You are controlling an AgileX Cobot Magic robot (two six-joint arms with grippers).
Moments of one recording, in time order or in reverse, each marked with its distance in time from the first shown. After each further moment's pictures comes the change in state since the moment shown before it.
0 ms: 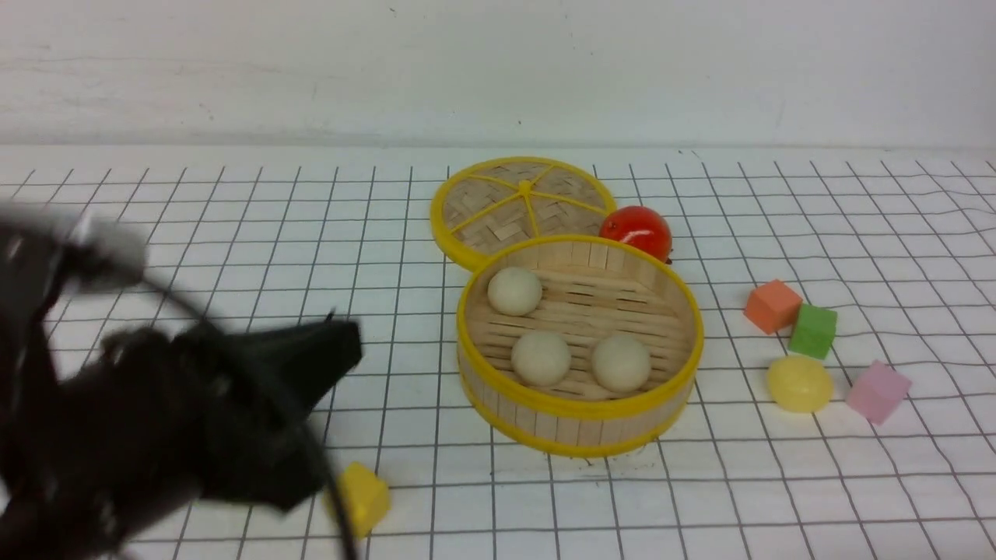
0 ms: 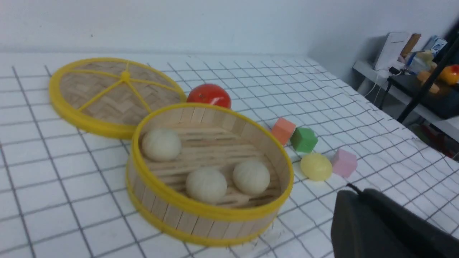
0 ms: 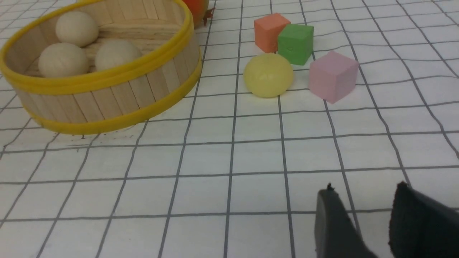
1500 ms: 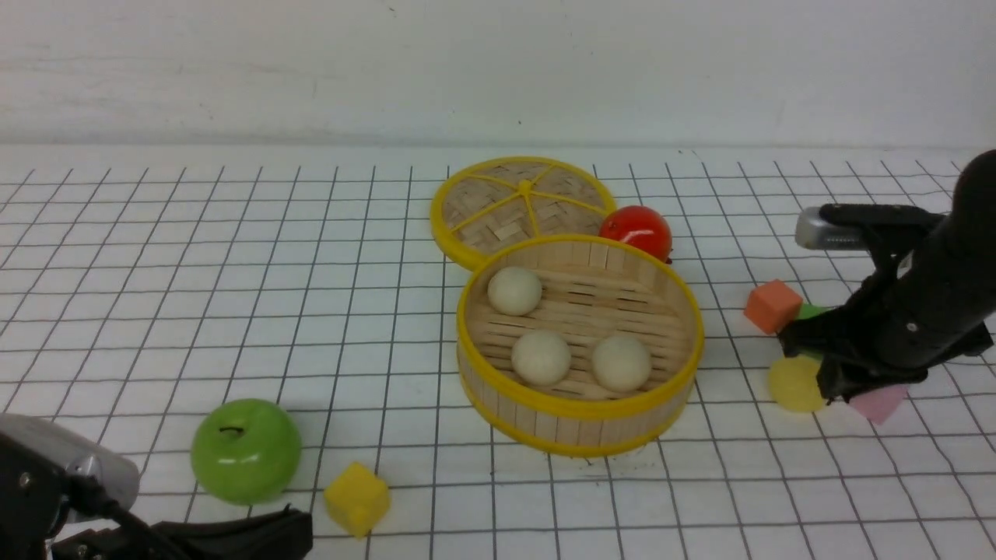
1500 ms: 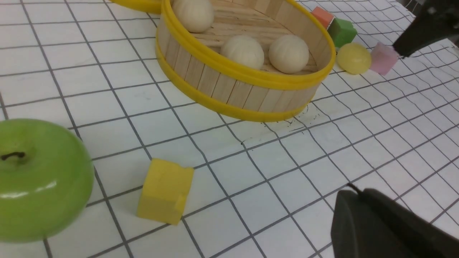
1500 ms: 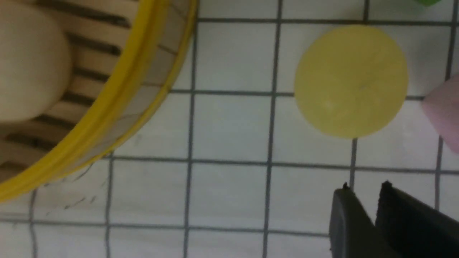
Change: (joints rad) right arm 0.068 1.739 -1.200 -0.052 0.382 0.074; left arm 0.000 -0.087 0.229 -0.004 0.032 -0.005
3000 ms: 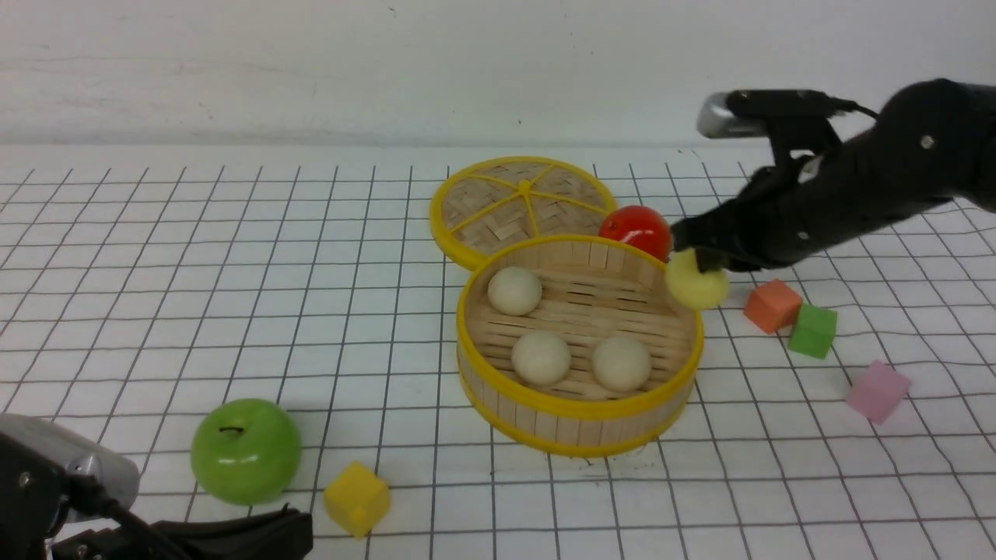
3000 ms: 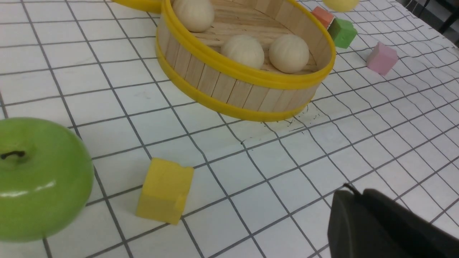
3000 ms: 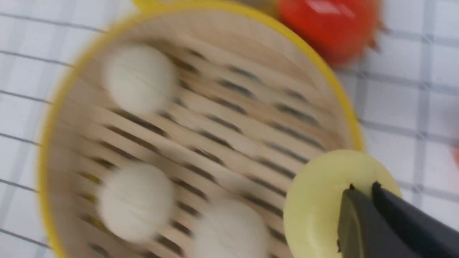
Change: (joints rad) right arm 0.161 0.045 -0.206 0.200 -0.233 -0.194; left arm 0.000 0.000 0.000 -0.005 0.000 0.000
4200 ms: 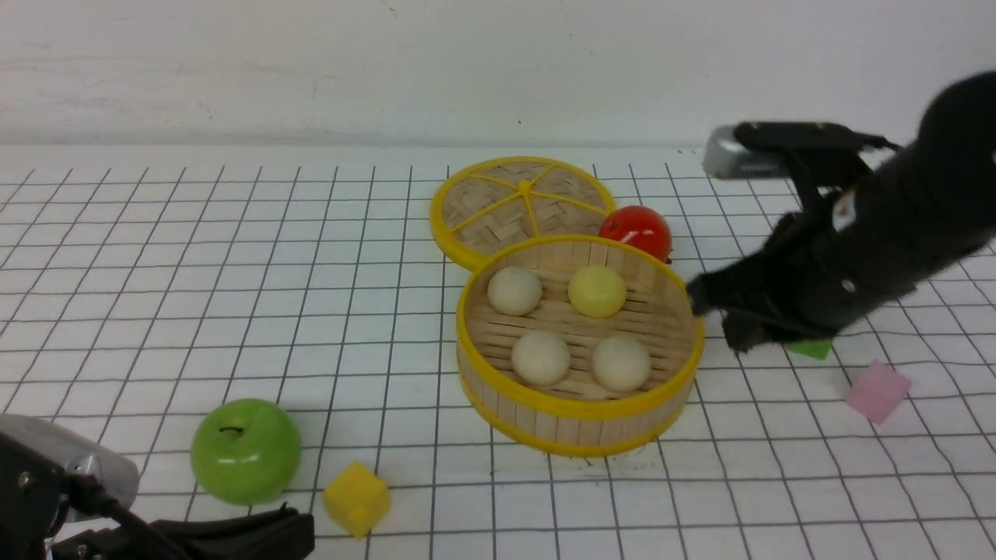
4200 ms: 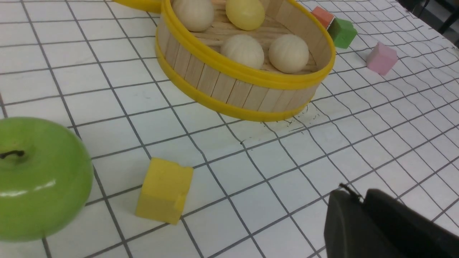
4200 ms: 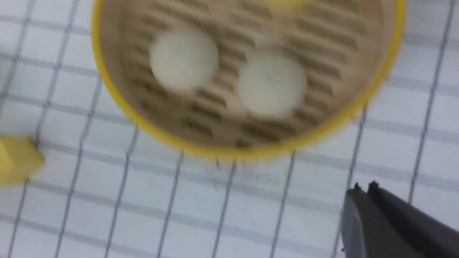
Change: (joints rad) right arm 0.099 -0.300 0.230 -0.154 0.278 0.283; left arm 0.000 0.000 0.000 -0.003 0.000 0.000
